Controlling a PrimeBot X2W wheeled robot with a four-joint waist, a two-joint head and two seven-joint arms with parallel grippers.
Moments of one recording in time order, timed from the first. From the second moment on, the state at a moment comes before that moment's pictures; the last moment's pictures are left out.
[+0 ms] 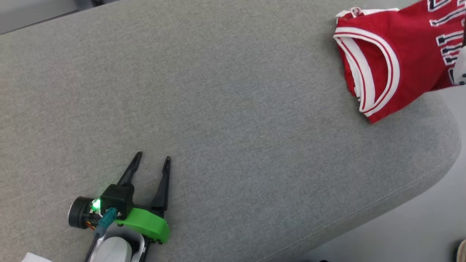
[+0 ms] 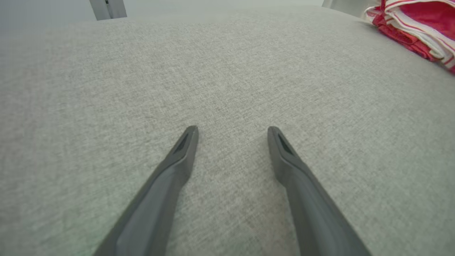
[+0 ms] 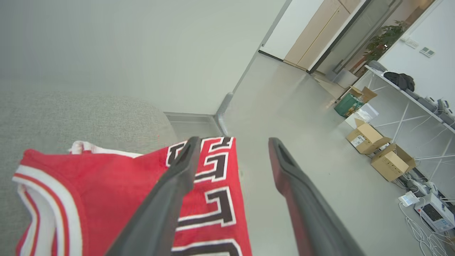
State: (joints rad) left arm -0.18 0.12 -0.21 0.34 -0.14 -0.13 -0.26; right arm -0.91 -0.31 -0.29 0.72 -0.26 0.13 -0.09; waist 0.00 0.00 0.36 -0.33
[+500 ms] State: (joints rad) left arm -0.18 0.10 -0.13 0.35 -0.13 -0.13 -0.26; right arm -0.81 -0.06 -0.23 0.52 -0.21 0.13 -0.26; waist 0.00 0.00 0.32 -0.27
